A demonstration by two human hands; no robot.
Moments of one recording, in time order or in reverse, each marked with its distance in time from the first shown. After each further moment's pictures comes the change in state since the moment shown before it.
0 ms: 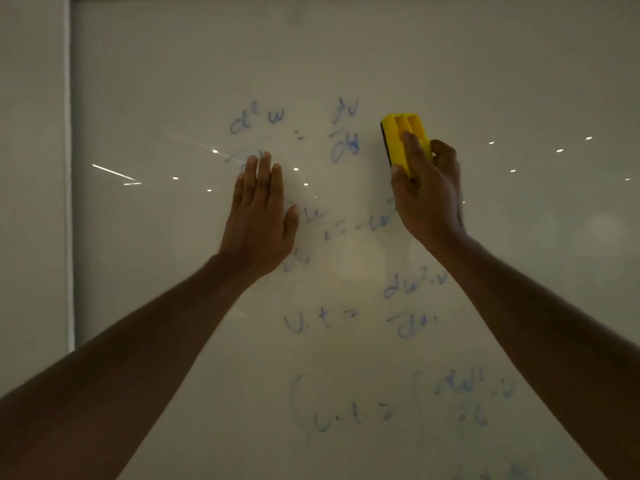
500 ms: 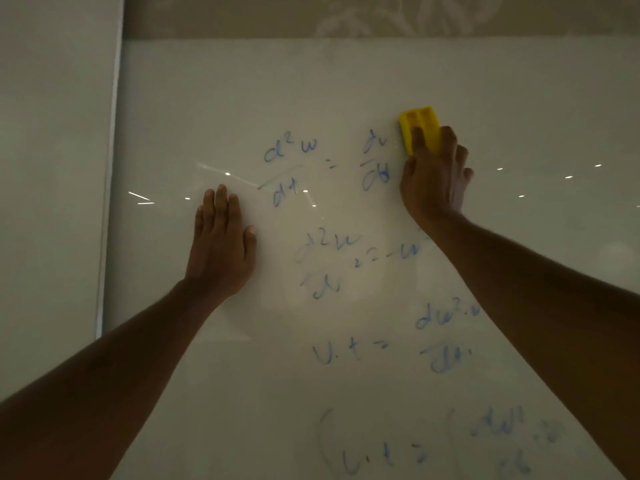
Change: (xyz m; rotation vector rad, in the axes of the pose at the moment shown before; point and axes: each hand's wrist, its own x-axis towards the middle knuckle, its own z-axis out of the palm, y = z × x) left_hand -0.018 -0.090 -0.020 0.036 -0.029 -0.228; right_hand 0.071 -0.031 0.045 -0.346 0.054 0.080
